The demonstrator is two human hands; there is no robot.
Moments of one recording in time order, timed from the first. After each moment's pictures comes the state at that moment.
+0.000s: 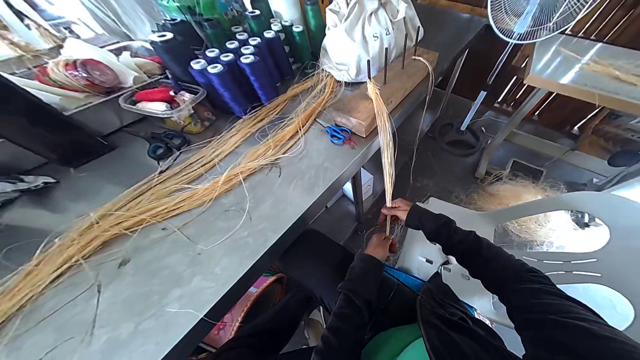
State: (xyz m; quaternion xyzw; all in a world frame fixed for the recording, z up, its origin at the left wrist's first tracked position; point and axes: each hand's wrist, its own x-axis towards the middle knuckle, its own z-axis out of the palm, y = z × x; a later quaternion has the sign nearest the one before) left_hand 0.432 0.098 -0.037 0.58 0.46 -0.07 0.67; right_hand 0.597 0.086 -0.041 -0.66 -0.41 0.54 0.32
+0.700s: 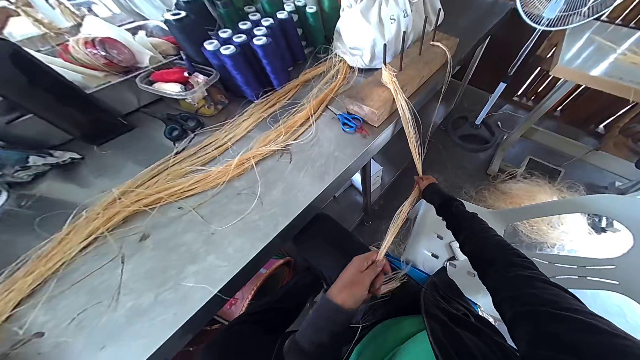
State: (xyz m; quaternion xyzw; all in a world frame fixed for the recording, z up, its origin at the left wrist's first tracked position) left_hand 0.318 0.073 0.048 0.63 0.31 -0.02 0.71; right_hand 0.680 0.119 -0.092 -0.87 -0.26 0.34 0.26
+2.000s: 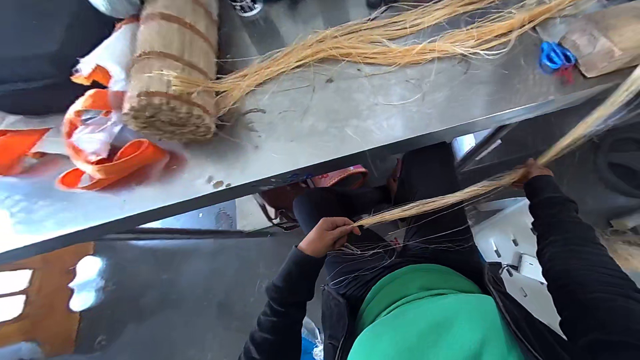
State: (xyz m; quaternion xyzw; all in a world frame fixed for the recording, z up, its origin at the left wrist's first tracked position) left_hand 0.076 0.021 -0.017 0.53 0.50 0.23 0.65; right_hand 0.656 0.150 -0.134 -0.83 -0.19 0.37 0.37
